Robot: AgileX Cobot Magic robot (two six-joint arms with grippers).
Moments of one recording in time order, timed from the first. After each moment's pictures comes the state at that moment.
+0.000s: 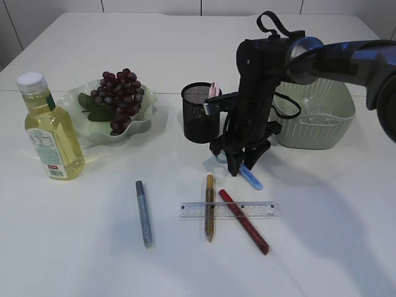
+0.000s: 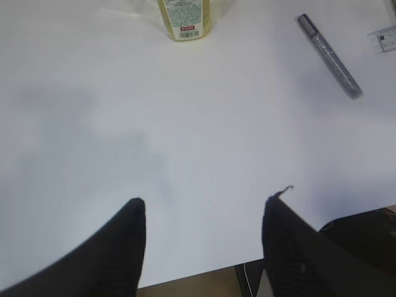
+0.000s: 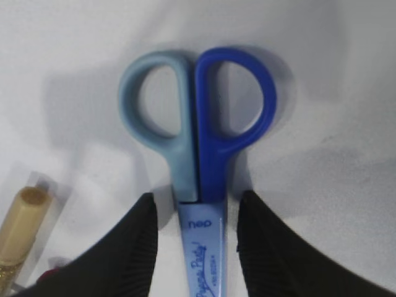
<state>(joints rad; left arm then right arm) -0.18 0.86 -1.01 0.00 1.24 0.07 0.36 2.43 -2.01 0.09 1.22 -0.16</state>
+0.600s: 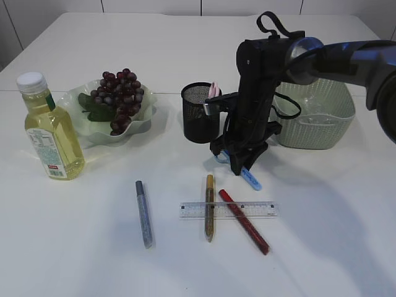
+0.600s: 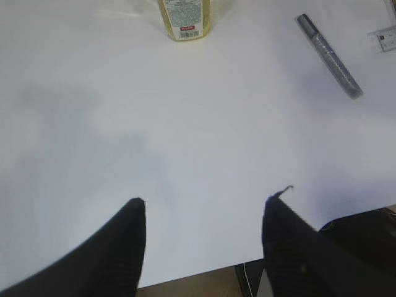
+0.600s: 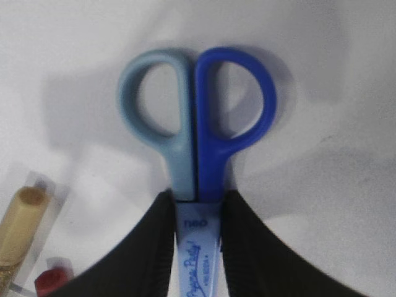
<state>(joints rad) -0.18 0.86 -1.01 0.00 1.24 0.07 0.36 2.43 -2.01 0.09 1.22 -0.17</state>
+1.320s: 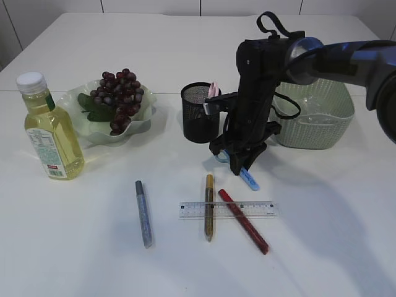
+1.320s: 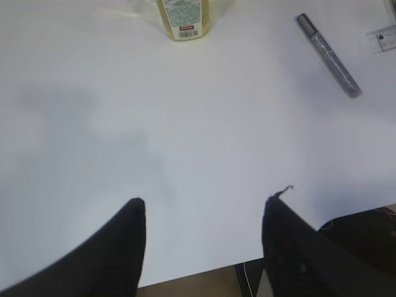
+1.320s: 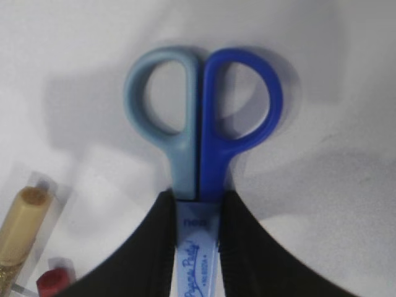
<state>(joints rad) -0.18 0.86 -1.01 0.00 1.24 0.07 0.36 2.43 -2.01 0.09 1.22 -0.16</state>
